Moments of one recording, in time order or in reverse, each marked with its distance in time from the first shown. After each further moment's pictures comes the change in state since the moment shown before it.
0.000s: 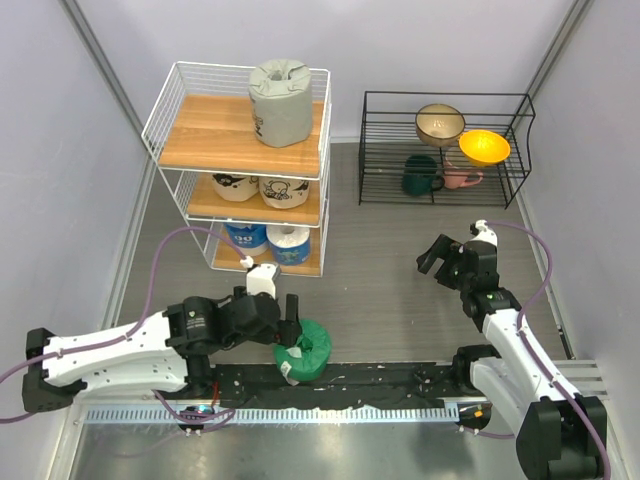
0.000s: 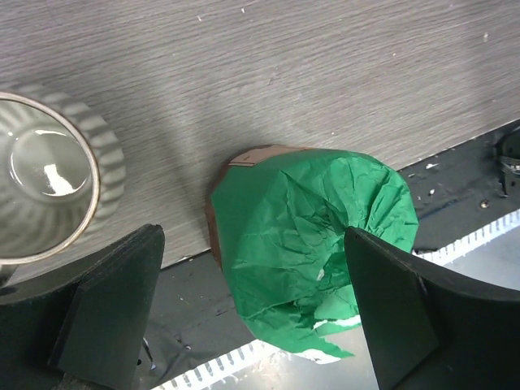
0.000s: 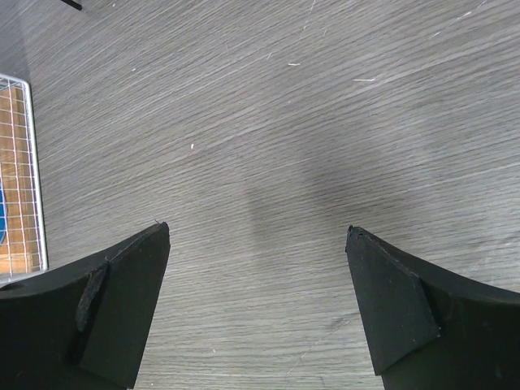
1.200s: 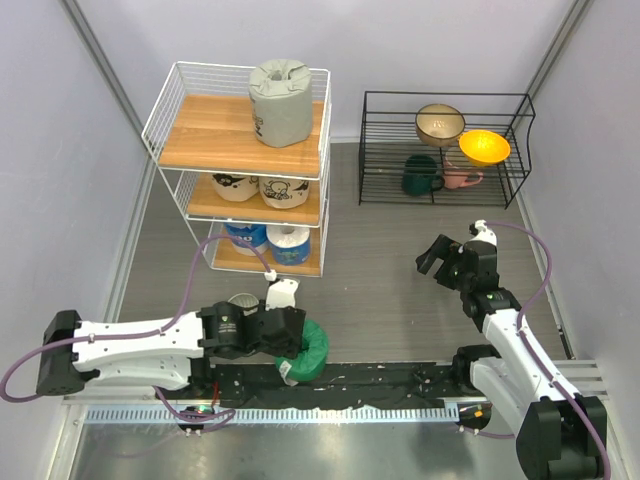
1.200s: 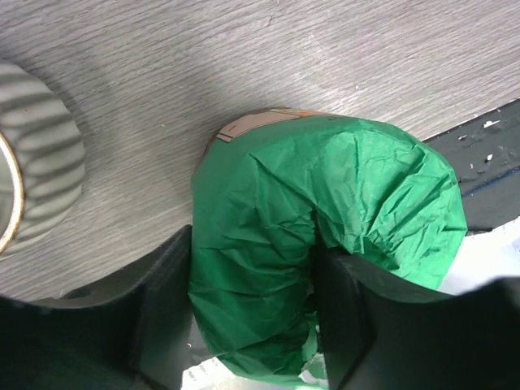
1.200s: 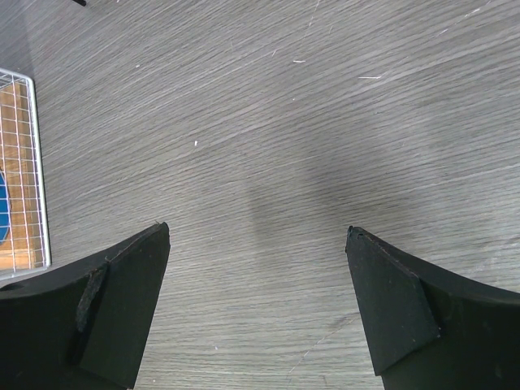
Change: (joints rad) left arm -0.083 0.167 -0.046 0.058 0.033 -0.020; right arm 0.000 0.000 -0.001 0.000 -0.014 0.000
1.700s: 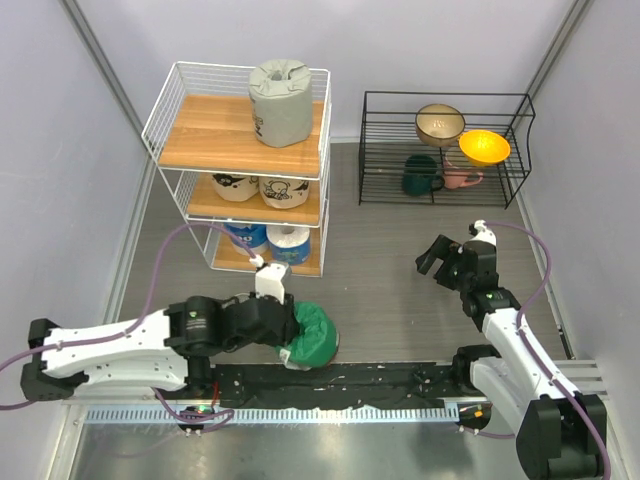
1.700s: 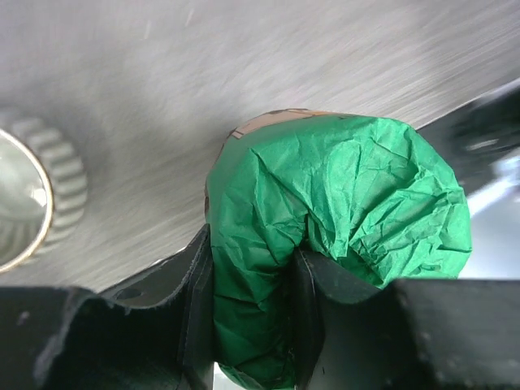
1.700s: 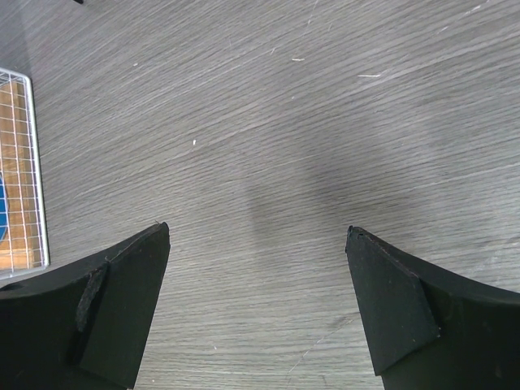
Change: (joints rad) left arm -0.003 -0.093 0.083 -0.033 -0.040 0.025; right arm 0.000 0.005 0.000 0.001 0.000 0.000
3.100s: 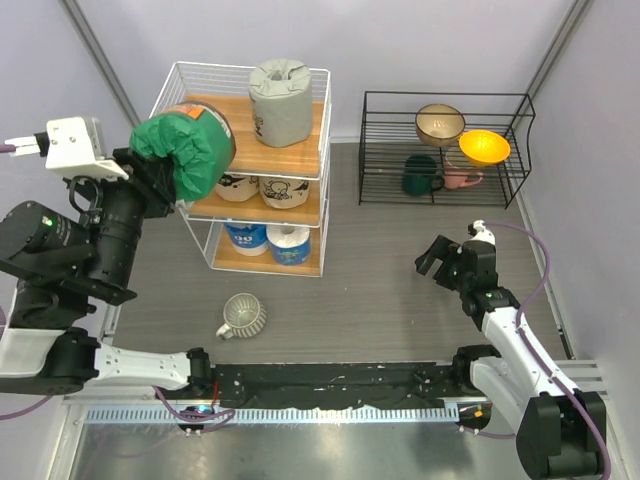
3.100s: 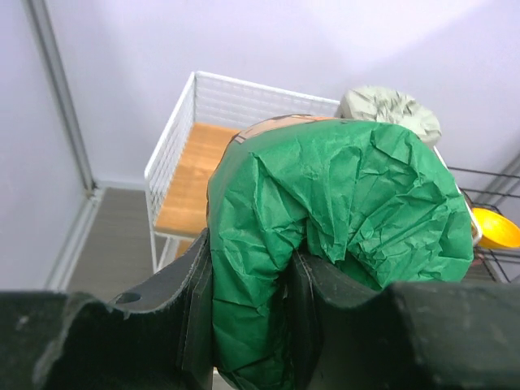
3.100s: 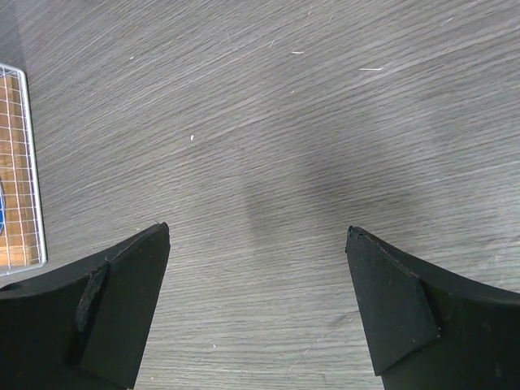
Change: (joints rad) left arm -0.002 0.098 1.057 0.272 -0.905 1.064; right arm 0.000 0.017 0.000 0.000 -0.008 0.000
